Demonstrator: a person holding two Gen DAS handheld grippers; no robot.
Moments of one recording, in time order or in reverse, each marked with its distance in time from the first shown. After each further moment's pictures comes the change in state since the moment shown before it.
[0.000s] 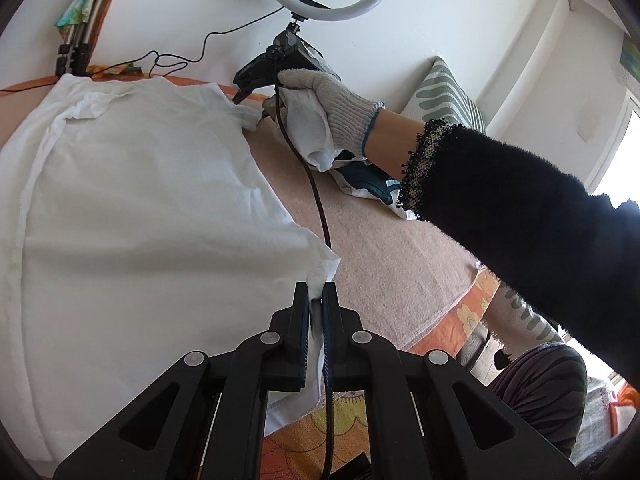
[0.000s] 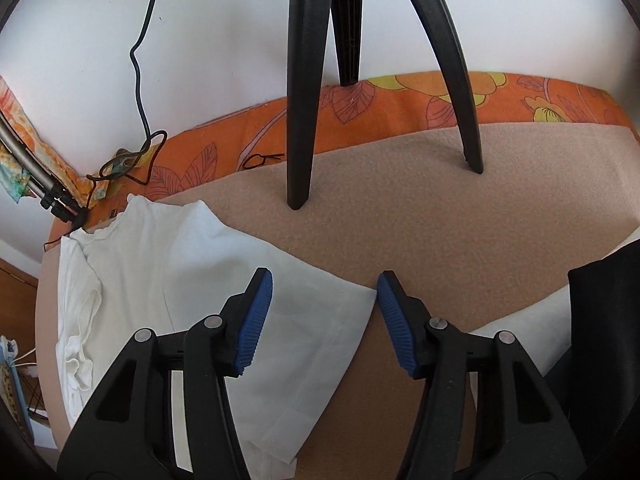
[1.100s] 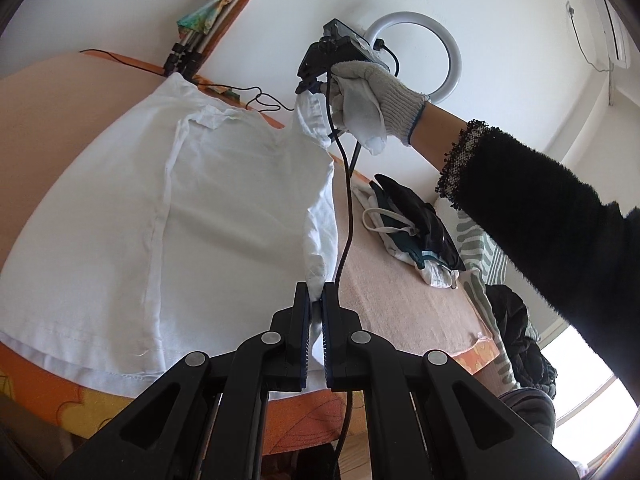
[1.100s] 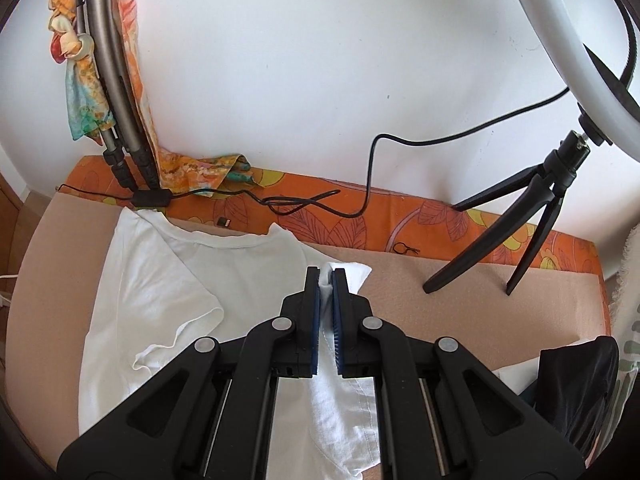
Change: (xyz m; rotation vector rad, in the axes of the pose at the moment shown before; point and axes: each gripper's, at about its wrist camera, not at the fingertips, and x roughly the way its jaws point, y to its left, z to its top) left arm -0.082 0.046 -0.038 -0.253 -0.228 0.087; right arm -0.064 0.188 0.013 -0.361 -0.095 -0.136
